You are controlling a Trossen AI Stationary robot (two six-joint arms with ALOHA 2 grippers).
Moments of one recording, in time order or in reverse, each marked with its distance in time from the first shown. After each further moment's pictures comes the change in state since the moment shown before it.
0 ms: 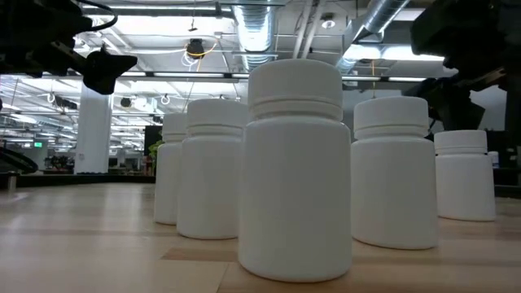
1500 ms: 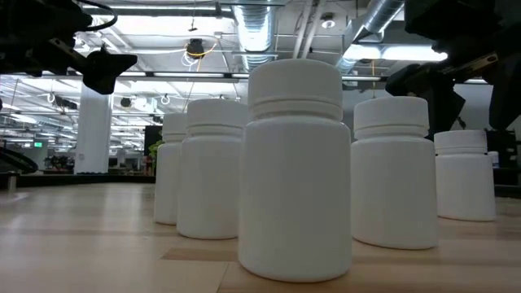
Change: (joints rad) left arm 0.000 0.000 0.000 0.011 0.001 -0.027; right arm 0.001 0.015 0.014 0.106 0.002 -0.124
